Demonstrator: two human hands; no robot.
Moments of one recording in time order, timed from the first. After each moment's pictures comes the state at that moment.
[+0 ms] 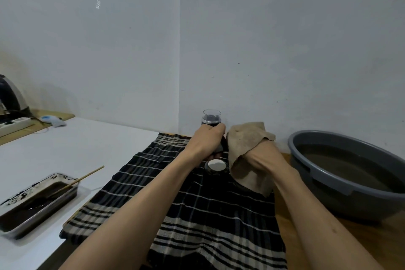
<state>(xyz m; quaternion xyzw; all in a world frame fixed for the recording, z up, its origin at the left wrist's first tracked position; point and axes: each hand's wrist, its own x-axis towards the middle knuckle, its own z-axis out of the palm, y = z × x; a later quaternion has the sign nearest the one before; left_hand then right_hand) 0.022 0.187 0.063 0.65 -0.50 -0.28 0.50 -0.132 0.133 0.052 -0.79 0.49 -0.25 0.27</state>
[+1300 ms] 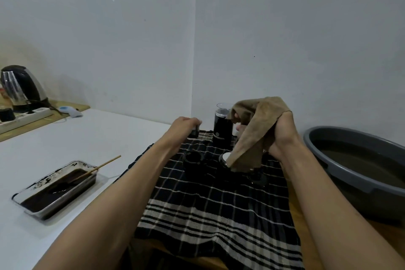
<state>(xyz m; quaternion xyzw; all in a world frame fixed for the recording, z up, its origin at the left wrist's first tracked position) 0.129 0.190 0.031 0.63 -0.40 -0.32 0.58 -0.111 0.139 0.082 -0.50 0.30 -0.48 0.66</state>
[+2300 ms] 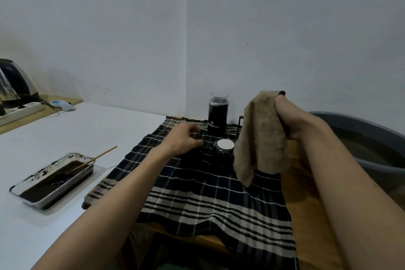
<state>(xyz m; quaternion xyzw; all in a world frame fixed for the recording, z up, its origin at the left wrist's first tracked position) 0.115 0.213 -0.003 0.72 -0.61 -0.09 0.32 -0.150 0.129 0.095 -0.67 0.40 -0.27 0.57</state>
